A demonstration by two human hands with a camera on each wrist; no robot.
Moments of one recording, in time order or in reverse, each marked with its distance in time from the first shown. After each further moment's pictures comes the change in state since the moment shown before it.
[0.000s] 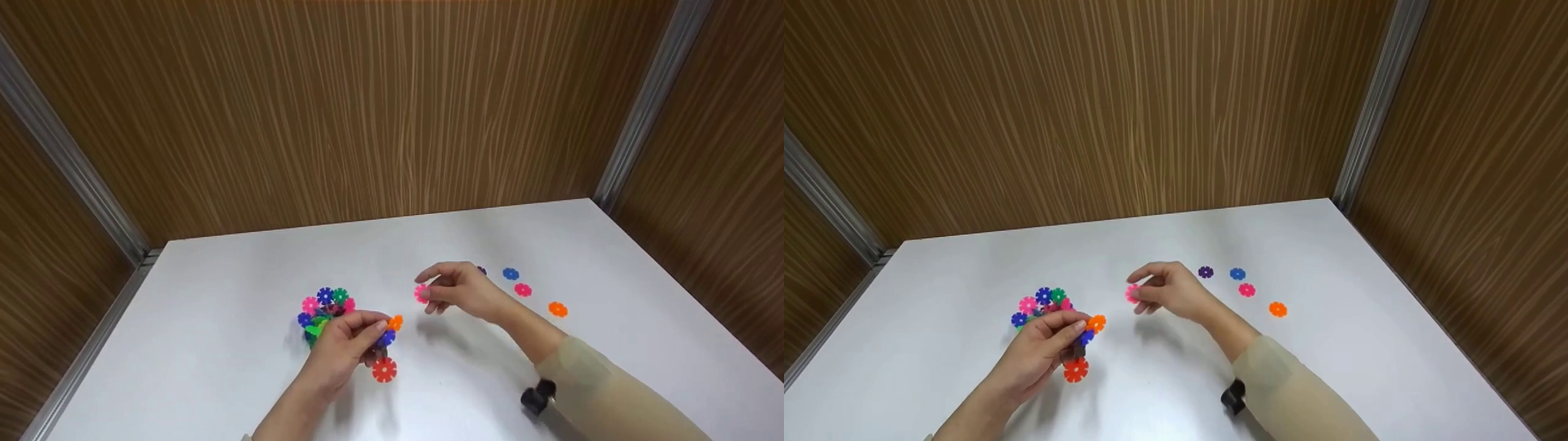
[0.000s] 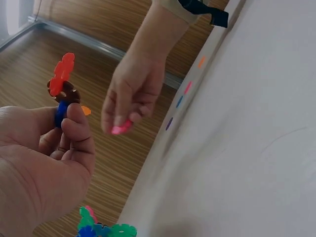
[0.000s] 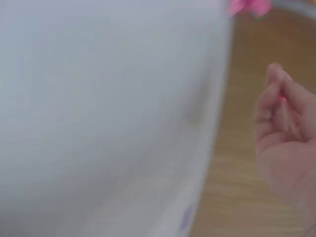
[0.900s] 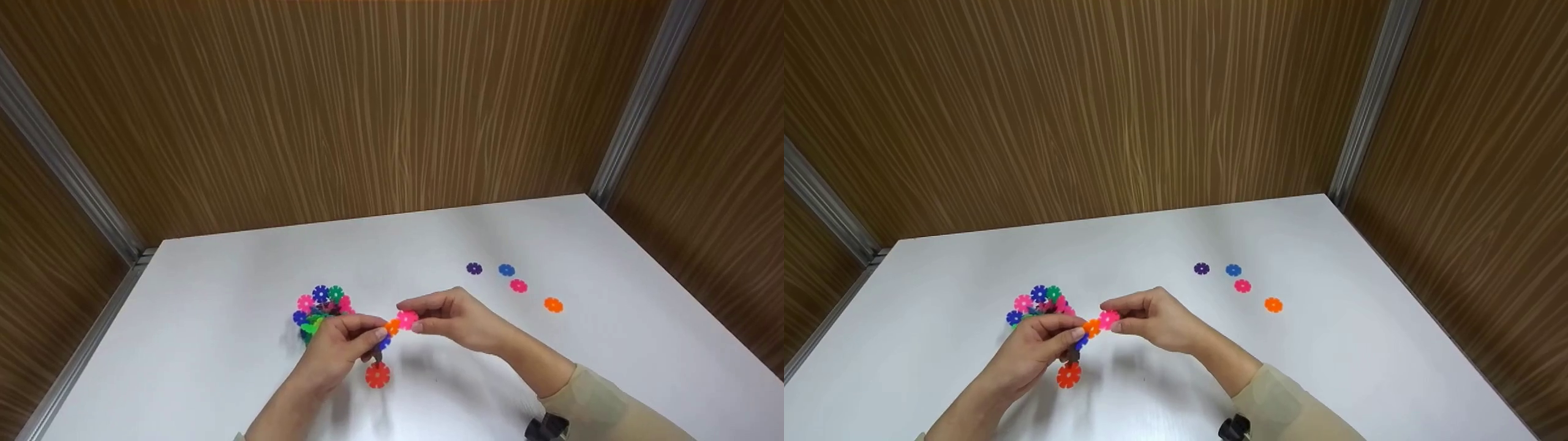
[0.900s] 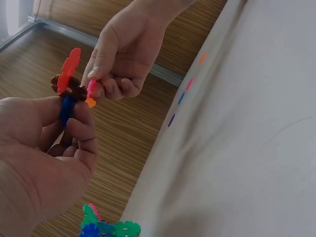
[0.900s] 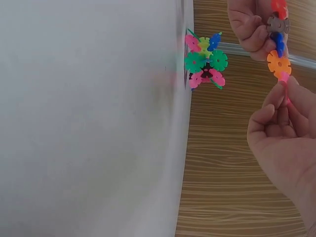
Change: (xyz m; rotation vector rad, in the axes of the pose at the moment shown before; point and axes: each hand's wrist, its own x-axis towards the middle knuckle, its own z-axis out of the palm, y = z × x) left_hand -0.002 0.001 -0.004 0.102 -0.100 0.072; right_hand -0.042 -0.018 0.037 0.096 -0.132 -0.134
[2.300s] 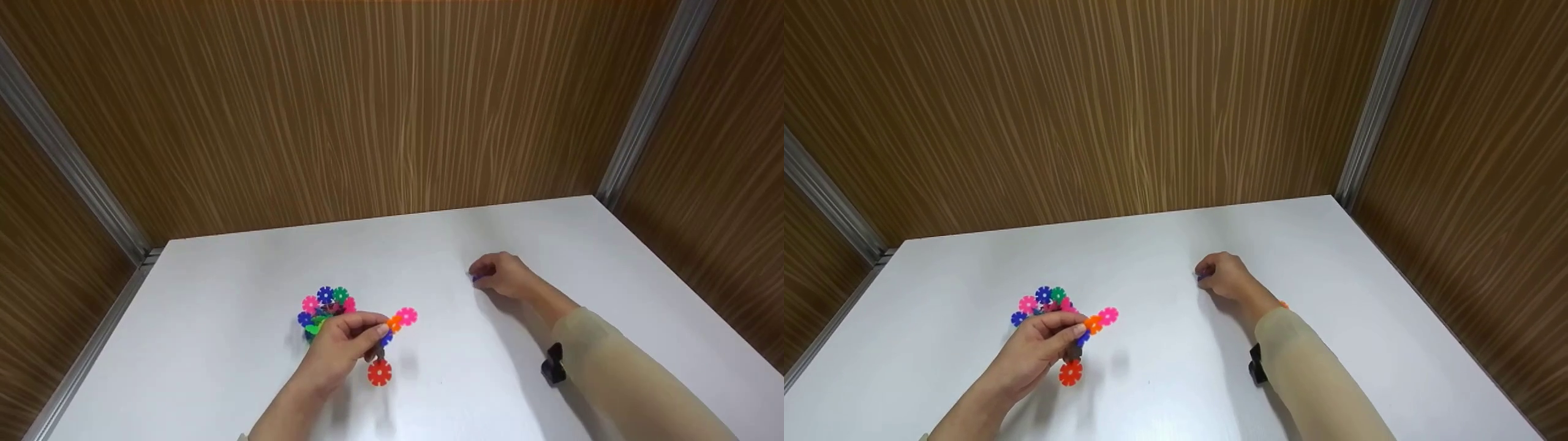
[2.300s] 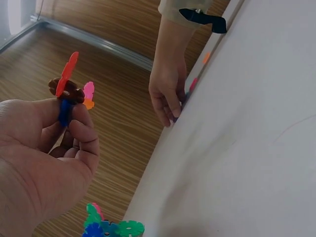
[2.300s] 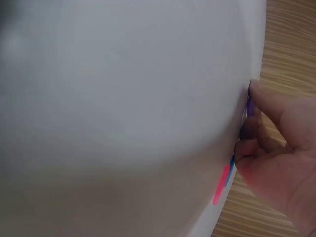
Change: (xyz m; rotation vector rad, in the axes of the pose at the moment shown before) left_hand 0.000 0.001 0.000 -0.015 0.019 -0.003; right_hand 0.022 0.072 -0.128 -0.531 0.315 0.340
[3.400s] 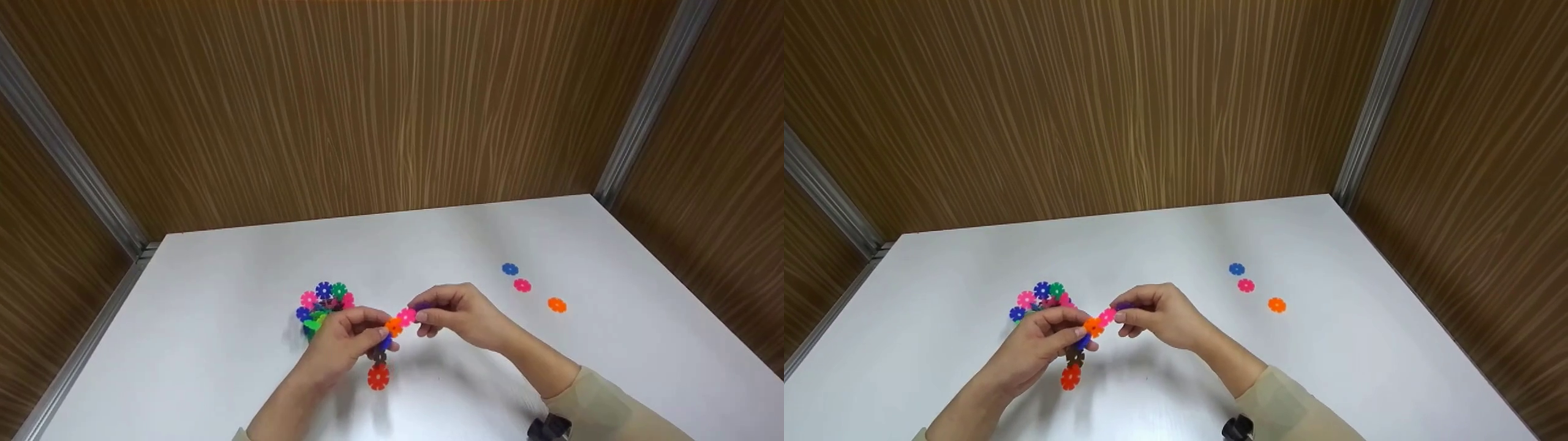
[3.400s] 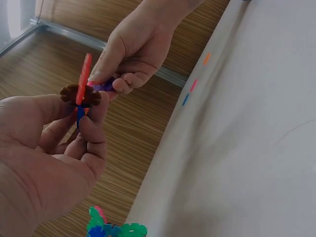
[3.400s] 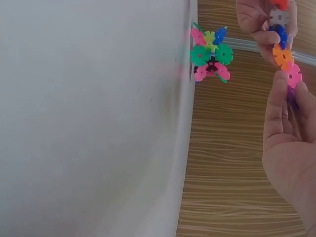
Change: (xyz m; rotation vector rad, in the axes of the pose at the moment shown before) left_hand -0.001 0.007 0.000 -0.031 -0.090 0.012; right_hand -0.086 -0.105 0.058 0.562 -0.264 -0.340
